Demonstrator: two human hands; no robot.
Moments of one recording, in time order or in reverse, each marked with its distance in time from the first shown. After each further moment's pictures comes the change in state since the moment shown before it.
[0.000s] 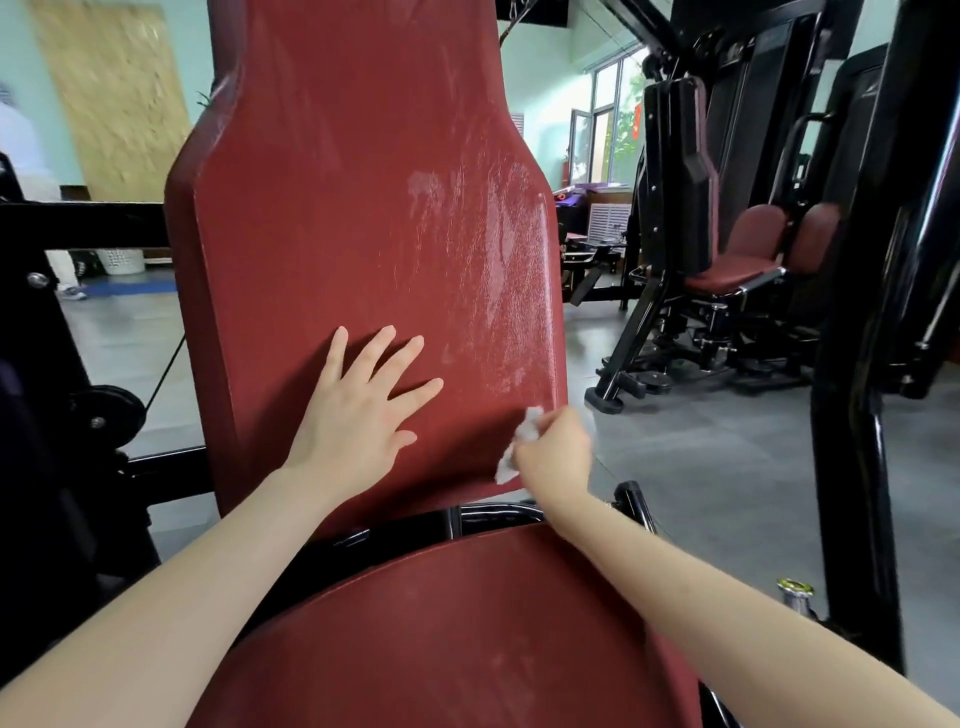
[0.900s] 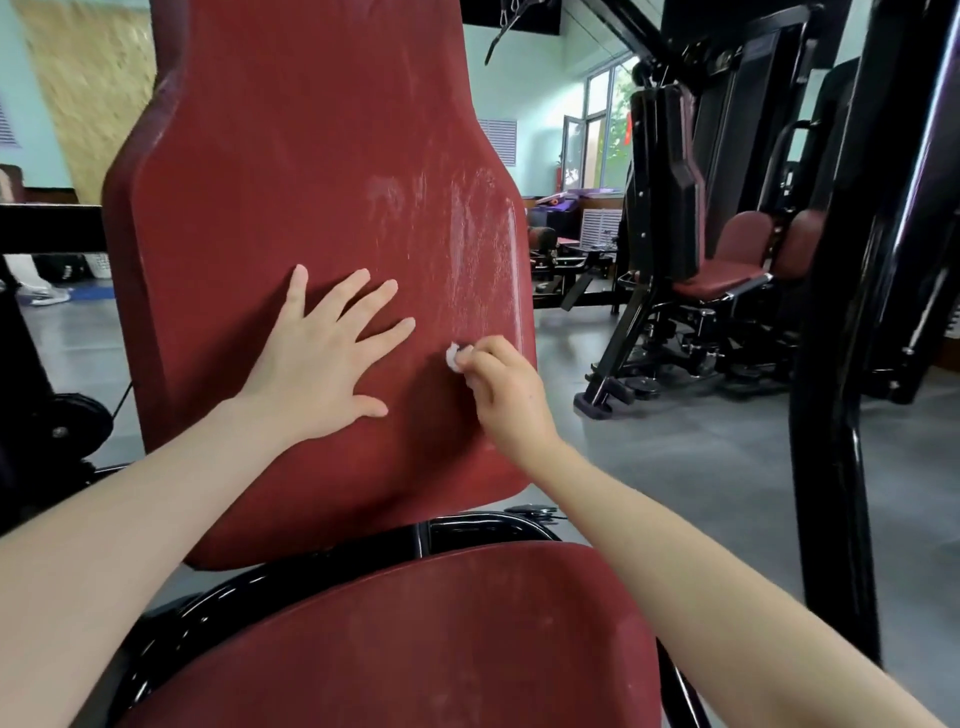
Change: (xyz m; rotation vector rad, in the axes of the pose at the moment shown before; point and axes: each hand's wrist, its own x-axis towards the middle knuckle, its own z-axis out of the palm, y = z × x) left_hand 0.053 -0.023 -0.017 0.175 -0.072 0.036; right_hand 0.051 -0.026 -0.010 0.017 0.026 -0.965
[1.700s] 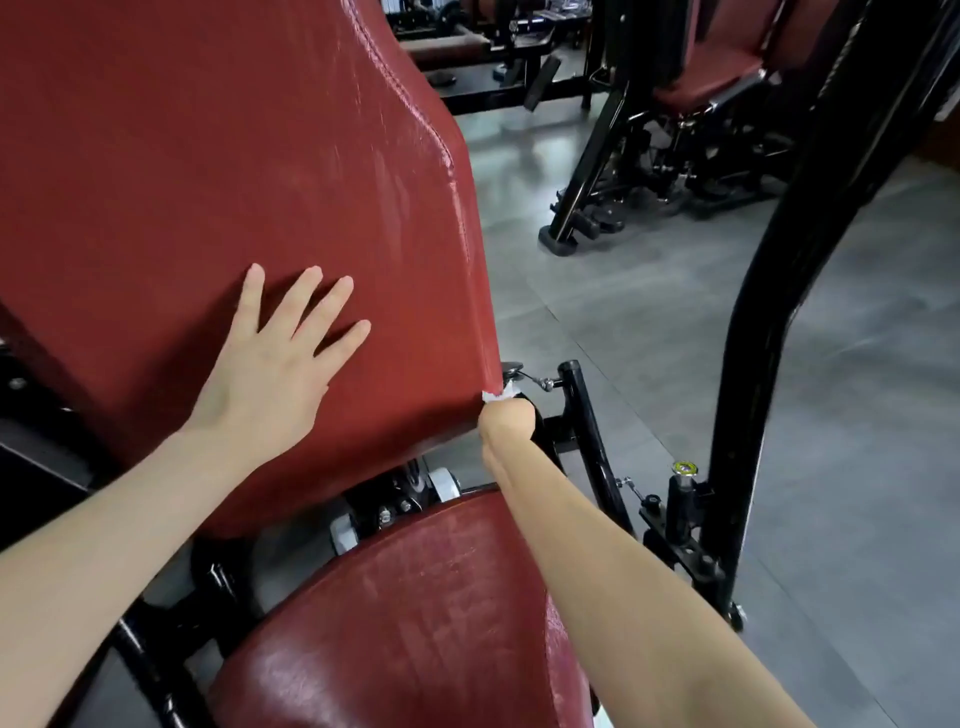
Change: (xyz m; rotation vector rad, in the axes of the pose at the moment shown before) left_hand 0.021 -0.019 -0.038 0.020 -0.292 0.248; right_hand -0.020 -0.011 -0.023 0.395 -0.069 1.725
